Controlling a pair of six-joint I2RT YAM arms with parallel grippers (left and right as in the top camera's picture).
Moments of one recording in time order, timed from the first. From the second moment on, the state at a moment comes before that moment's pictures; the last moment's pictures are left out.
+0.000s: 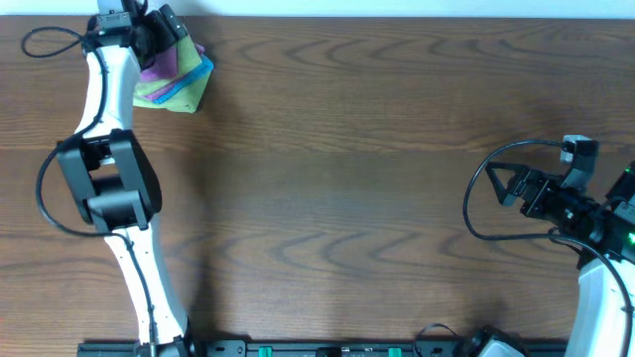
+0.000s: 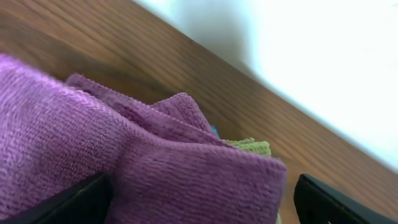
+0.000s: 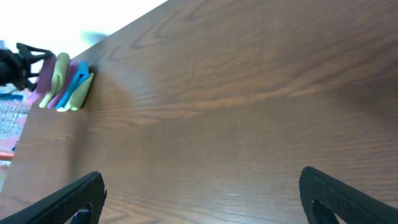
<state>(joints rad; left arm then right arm) 0.18 2.41 2.16 -0.56 0.16 -0.42 -0.56 1.12 0.86 -0.69 -0.82 -0.06</state>
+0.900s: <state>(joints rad) 0.18 2.07 2.16 -0.67 0.36 -0.39 -0.56 1.12 0.86 -0.69 -0.82 -0.06</state>
